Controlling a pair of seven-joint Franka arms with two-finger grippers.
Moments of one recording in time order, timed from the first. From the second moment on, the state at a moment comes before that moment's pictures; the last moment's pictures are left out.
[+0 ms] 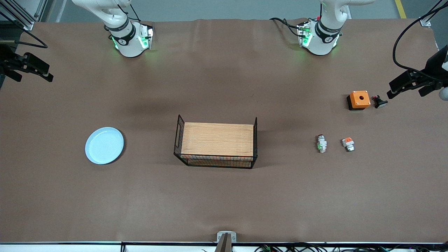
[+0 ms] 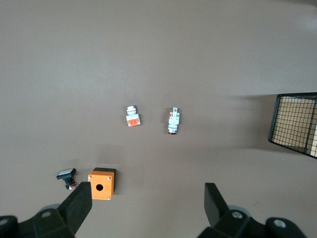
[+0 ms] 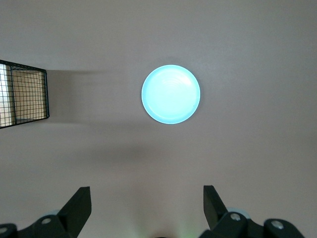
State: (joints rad) left arm -0.04 -0.01 0.01 -1.55 -0.02 1.60 -0.11; right arm -0.03 -0.11 -0.01 -1.62 0.02 1.49 -0.01
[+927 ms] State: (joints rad) left arm -0.02 0.15 0.01 -1.57 -0.03 1.59 -0.11; right arm -0.04 -0.10 -0.02 -1.60 0.02 1.51 -0.01
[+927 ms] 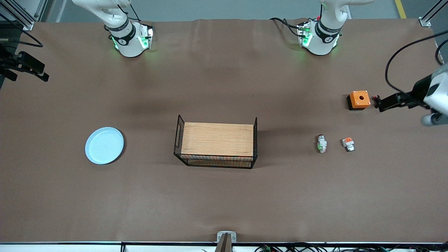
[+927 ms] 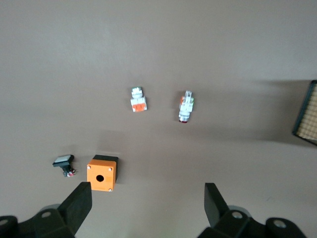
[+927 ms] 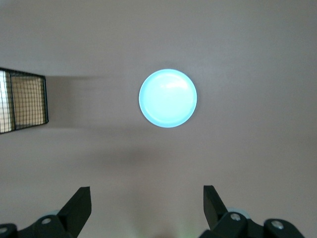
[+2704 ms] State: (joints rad) left arm -0.04 0.54 -0.10 -1.94 0.03 2.41 -0.05; right arm -0.28 0.46 -0.01 -1.95 0.11 2.42 -0.29
